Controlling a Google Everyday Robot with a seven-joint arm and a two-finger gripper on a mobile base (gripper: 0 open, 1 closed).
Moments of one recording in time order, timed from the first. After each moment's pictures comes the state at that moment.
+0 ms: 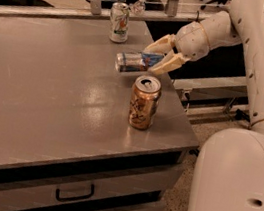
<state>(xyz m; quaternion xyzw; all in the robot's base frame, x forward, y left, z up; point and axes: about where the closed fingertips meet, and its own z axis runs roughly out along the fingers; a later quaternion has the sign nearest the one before) 0.664 -0.051 0.881 -0.76 0.45 0.29 0.36</state>
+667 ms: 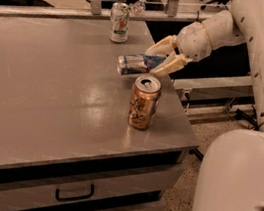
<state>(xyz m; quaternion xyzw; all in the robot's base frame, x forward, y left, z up) 0.657 -0.056 0.882 -0.77 0.45 0.28 0.35</state>
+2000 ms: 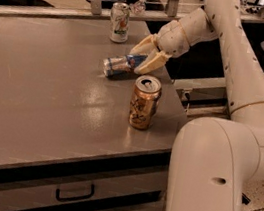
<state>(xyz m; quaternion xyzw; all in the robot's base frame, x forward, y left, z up) 0.692 -0.010 0.858 -0.78 0.46 0.28 0.33</state>
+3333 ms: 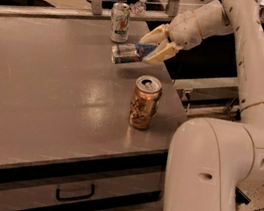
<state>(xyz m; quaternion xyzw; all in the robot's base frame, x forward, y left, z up) 0.700 -0.031 0.893 -0.76 0.46 0.26 0.37</state>
